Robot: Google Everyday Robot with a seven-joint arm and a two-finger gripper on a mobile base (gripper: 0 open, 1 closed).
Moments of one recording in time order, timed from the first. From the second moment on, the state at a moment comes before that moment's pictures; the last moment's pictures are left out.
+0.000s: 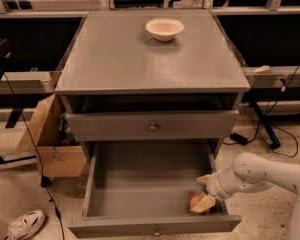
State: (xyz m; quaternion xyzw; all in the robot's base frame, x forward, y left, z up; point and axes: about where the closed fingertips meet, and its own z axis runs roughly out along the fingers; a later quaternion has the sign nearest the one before) arm 0.496 -0.199 0.408 -0.55 0.79 0.19 0.19
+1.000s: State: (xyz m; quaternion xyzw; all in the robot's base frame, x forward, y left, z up) arm 0.498 -0.188 0.409 -0.55 0.78 0.19 0.22
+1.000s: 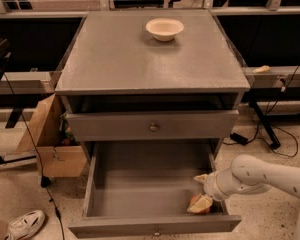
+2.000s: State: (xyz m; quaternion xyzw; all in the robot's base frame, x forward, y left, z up) arm 0.530 -0.166 0.456 -0.57 0.74 0.17 0.31
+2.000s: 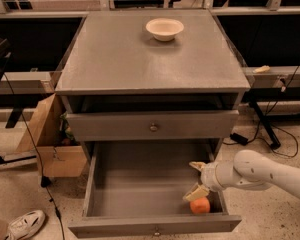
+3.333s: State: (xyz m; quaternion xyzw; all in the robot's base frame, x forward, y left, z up) arm 0.525 -0.205 0.411 -0.57 0.77 0.11 0.25
